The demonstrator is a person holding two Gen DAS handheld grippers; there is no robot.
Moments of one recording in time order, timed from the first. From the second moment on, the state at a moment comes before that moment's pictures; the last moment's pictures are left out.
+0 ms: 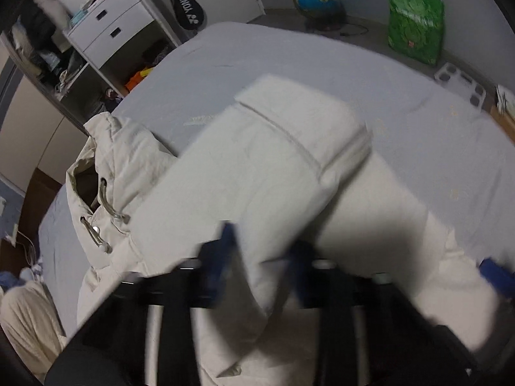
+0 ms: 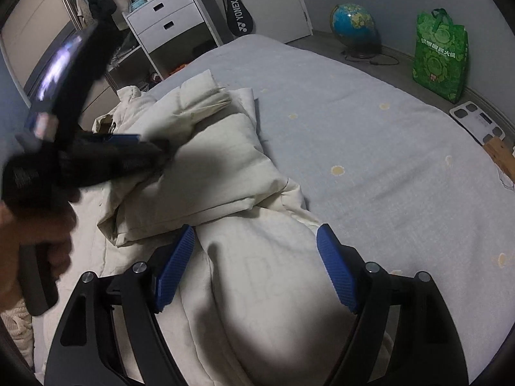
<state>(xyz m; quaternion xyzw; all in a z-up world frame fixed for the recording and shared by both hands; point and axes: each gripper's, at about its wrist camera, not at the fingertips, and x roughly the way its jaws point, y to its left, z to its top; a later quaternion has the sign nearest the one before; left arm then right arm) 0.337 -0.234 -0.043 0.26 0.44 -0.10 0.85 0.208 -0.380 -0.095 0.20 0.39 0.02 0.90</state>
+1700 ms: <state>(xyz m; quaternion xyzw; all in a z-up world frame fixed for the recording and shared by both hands) 0.138 0.232 -0.053 -0.15 0.44 0.19 0.87 0.183 -0.291 -0.079 -0.02 0.39 0.05 0.92</state>
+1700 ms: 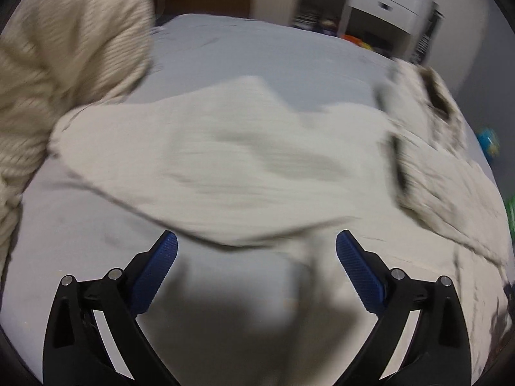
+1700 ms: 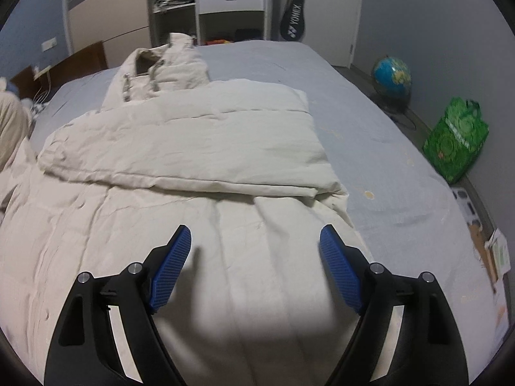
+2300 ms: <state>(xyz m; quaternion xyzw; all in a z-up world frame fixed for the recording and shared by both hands) 0.098 0.403 -0.098 -0.36 0.41 0.22 0.81 0.163 -0.265 -0.075 -0.09 0.38 0.05 0.92</state>
